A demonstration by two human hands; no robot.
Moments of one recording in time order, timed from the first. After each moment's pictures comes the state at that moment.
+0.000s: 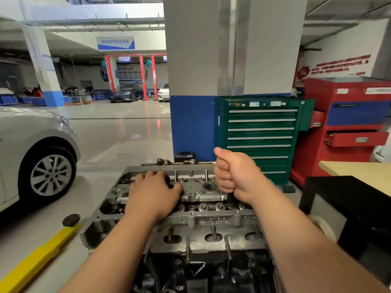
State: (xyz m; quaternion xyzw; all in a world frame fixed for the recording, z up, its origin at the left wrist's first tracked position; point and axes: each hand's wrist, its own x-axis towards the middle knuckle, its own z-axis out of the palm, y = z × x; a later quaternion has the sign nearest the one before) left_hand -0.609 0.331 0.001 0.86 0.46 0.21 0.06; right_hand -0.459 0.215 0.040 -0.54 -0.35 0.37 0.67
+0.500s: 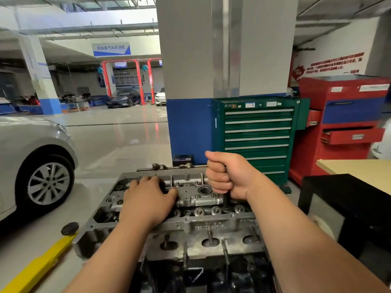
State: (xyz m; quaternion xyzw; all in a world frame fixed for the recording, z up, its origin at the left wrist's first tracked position) left_hand -0.607 0.330 0.003 0.86 0.46 0.22 0.06; right_hand -0.446 0.218 0.045 -0.49 -0.41 0.48 0.61
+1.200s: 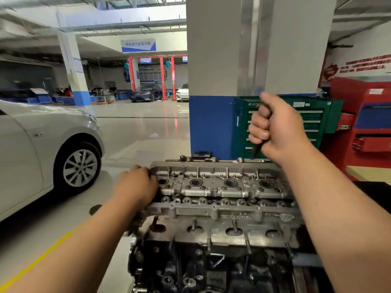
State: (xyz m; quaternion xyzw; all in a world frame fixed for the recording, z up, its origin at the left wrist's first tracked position) left_hand -0.676 0.375 0.012 0.82 0.52 0.22 0.03; right_hand -0.463 0.204 0.115 -0.41 -0.36 0.29 0.78
